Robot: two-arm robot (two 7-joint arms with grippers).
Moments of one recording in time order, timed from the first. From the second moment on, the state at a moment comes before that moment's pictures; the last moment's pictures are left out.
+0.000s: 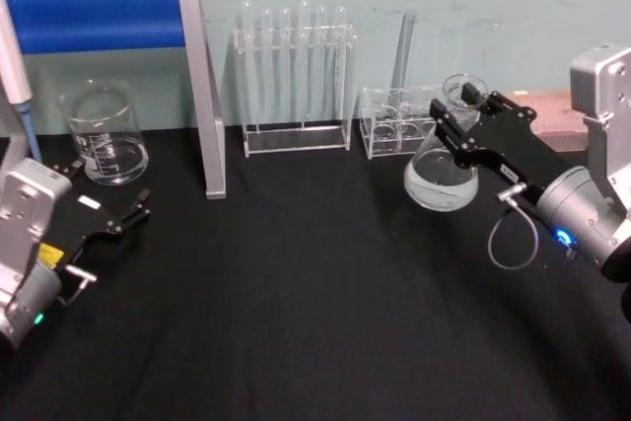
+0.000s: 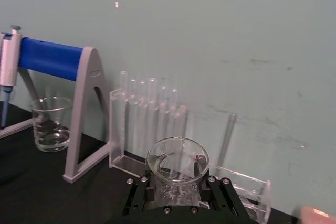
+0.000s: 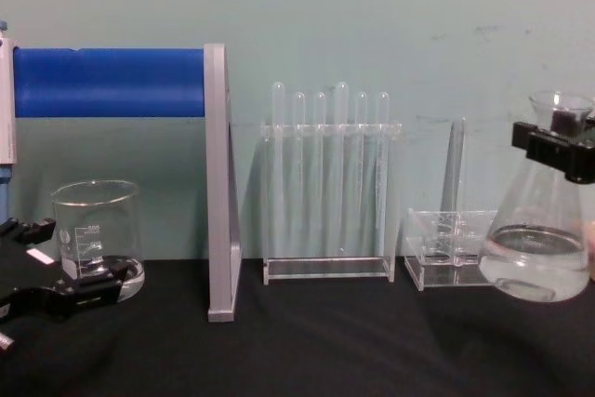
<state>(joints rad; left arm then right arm) -0.20 0.60 0.45 -1.41 -0.25 -0.12 0.03 0.16 0.38 -0.19 -1.63 0.29 0.07 0.28</state>
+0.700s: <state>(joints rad) -0.20 0.60 0.45 -1.41 -0.25 -0.12 0.03 0.12 0.38 -0.26 -1.70 0.32 0.08 0.35</state>
